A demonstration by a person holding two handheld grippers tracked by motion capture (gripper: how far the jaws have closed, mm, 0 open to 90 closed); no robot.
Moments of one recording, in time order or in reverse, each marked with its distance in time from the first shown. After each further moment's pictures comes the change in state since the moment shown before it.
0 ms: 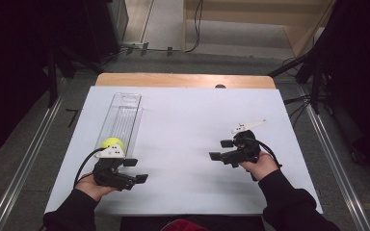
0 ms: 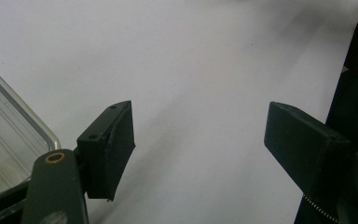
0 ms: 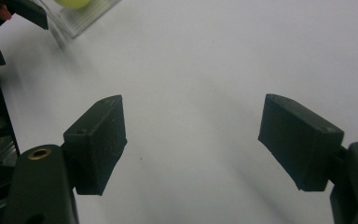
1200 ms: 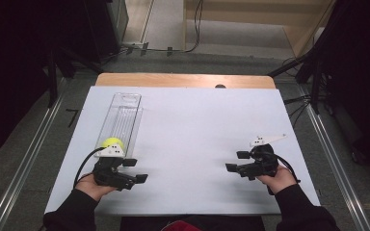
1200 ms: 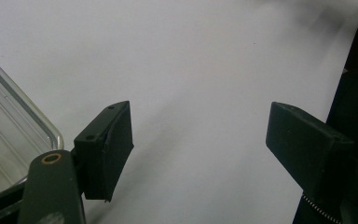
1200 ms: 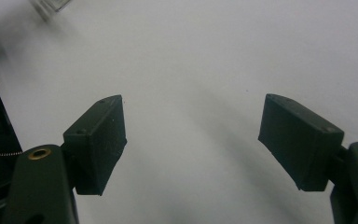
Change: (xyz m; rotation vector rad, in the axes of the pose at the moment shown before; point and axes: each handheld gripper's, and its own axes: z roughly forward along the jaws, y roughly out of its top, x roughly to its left) left arm 0.001 0.000 0.000 0.014 0.001 -0.017; right arm -0.009 -0.048 -0.030 -0.007 -0.046 0.041
